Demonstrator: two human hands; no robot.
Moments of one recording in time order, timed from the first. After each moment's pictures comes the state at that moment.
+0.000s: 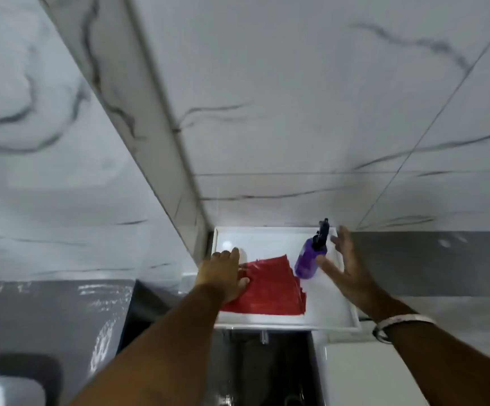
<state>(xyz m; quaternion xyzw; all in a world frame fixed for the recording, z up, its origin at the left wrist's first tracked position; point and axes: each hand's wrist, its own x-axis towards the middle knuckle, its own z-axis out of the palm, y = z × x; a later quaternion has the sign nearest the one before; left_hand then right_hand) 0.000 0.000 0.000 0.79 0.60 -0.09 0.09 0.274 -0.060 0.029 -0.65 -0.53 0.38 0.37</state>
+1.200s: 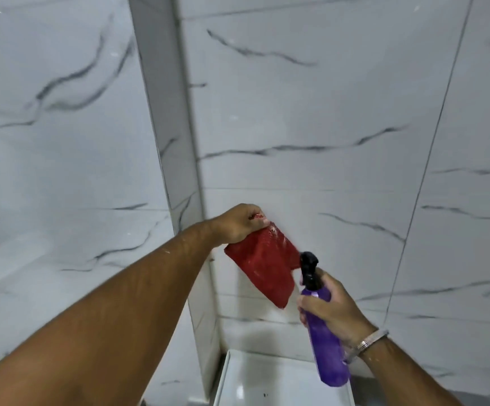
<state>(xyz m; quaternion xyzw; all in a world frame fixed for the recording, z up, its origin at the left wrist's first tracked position) 0.028 0.093 0.364 0.79 0.50 0.25 0.26 0.245 -0.020 0.248 -0.40 -0.56 0.52 0.51</state>
